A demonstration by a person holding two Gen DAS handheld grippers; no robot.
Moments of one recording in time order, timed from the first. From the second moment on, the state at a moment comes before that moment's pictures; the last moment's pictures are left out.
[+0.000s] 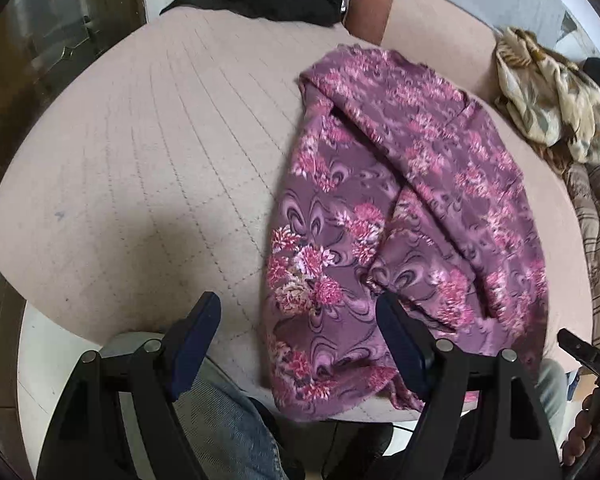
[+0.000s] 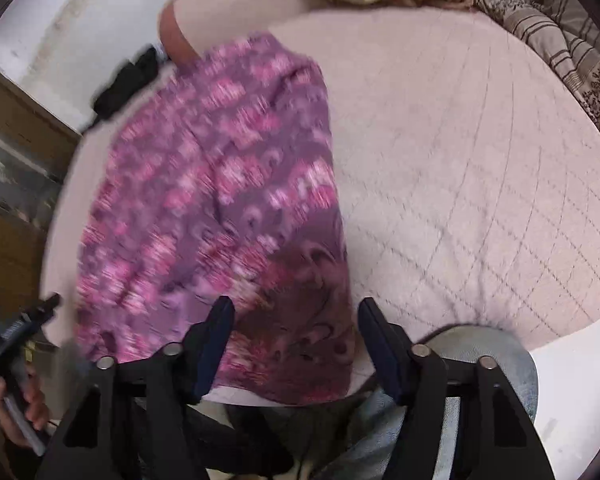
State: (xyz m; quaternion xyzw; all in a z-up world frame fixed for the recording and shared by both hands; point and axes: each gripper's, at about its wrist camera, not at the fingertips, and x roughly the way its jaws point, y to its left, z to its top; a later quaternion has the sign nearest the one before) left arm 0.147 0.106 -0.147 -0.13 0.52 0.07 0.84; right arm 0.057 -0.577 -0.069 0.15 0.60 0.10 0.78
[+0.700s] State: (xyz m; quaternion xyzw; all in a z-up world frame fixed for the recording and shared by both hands) left arm 0.130 0.082 -0.172 0.05 0.58 0.08 0.81; right arm 0.054 -0.572 -0.090 0.08 0.66 0.02 0.75
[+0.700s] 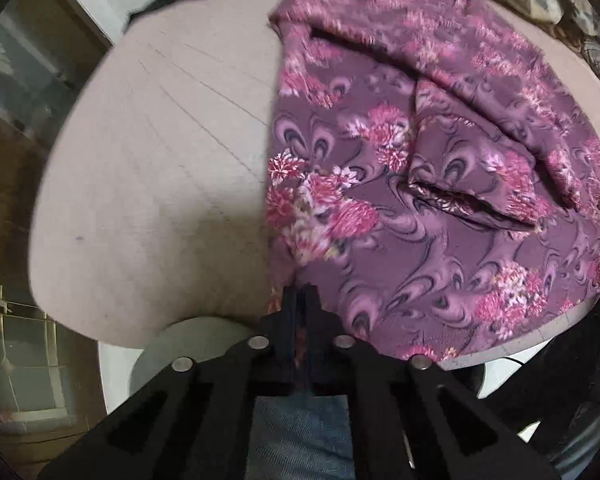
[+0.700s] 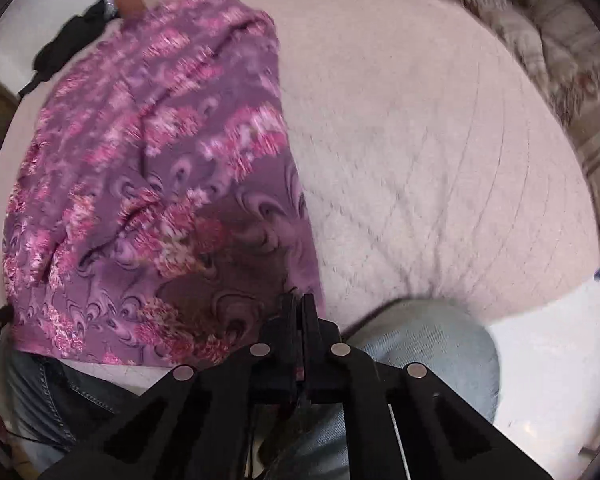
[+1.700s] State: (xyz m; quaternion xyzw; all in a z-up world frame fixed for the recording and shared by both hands) left arm 0.150 0.069 -0.035 -0.05 0.42 0.02 0.90; right arm 0.098 -0.564 0.036 0.19 0.49 0.16 0.83
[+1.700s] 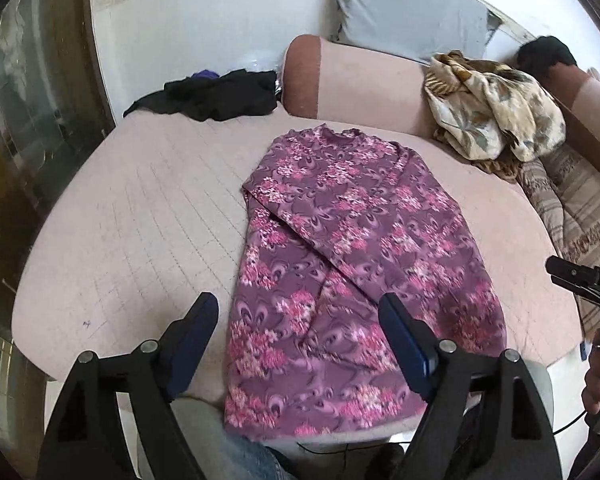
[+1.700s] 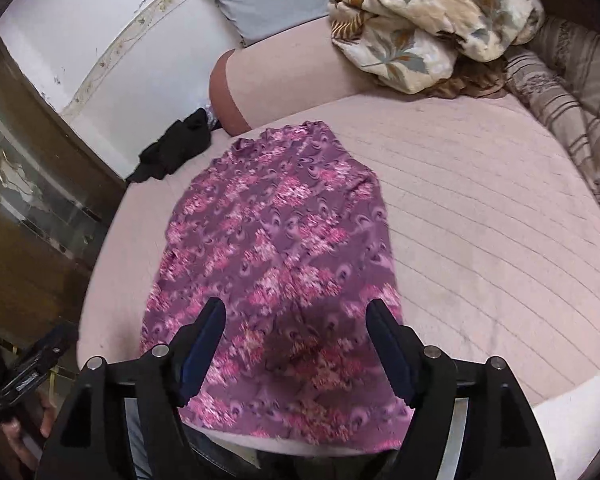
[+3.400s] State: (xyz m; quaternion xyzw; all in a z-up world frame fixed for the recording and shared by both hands) left arm 0.470 0.143 -0.053 -0.09 0.43 -0.10 0.89; right arm 0.429 -0.546 -0.044 0.15 0.51 0.28 0.80
